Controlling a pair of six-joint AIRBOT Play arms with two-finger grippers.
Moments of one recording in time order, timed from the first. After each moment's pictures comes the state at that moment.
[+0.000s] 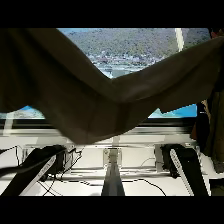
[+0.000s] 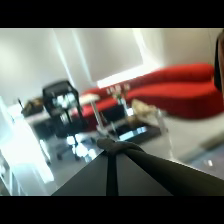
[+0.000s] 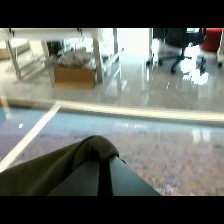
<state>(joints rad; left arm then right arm) -0.31 -0.65 1.30 1.12 -0.46 -0.85 -0.04 -0.41 1.02 -1.05 0.75 1.24</state>
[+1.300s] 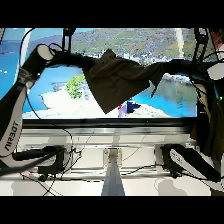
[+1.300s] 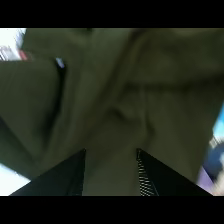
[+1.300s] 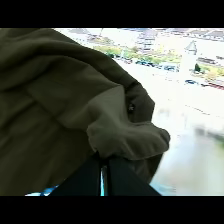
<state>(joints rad) -0.20 -1.42 1.29 0.91 -1.01 -1.02 -0.04 -1.03 1.02 -1.17 0.87 1.24</state>
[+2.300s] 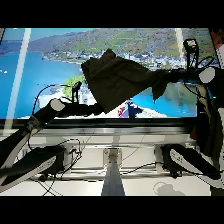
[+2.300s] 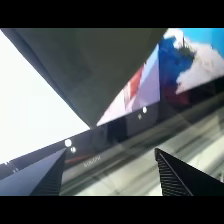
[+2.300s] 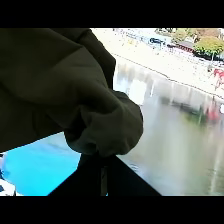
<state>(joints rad) -0.43 -1.07 0.49 0.59 -0.68 -1.26 -0.04 -1.07 0.96 -1.36 0.88 1.24</state>
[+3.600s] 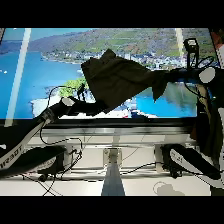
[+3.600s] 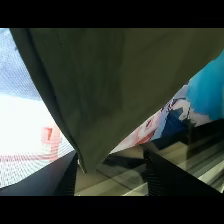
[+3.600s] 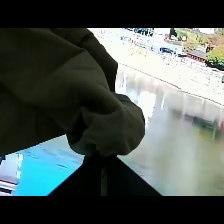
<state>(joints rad) -0.48 -1.31 0.55 0.38 -0.61 -1.32 -0.04 -1.07 0.96 -1.34 0.87 1.24</state>
